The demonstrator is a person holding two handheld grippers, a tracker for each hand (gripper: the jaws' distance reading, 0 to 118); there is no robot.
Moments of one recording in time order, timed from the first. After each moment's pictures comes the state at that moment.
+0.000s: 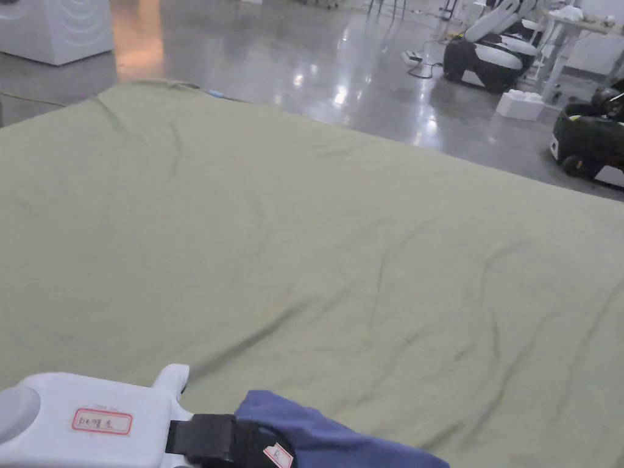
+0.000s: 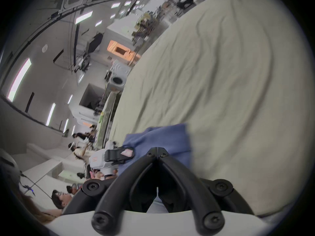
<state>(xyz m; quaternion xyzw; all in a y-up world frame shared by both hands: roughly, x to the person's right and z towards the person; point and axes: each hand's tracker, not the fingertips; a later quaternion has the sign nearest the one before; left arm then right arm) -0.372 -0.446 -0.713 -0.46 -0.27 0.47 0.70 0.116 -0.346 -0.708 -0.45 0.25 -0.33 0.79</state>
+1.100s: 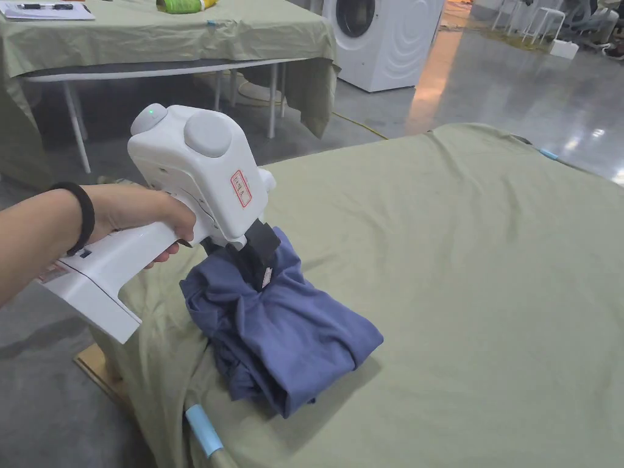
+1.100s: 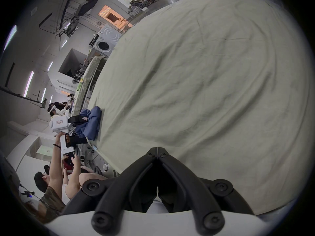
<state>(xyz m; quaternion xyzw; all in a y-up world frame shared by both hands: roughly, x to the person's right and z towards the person) -0.756 -0.363 -0.705 -0.55 0.09 0.16 0.82 -0.069 -0.349 -0.736 -0.57 0.26 -0.18 0.76</state>
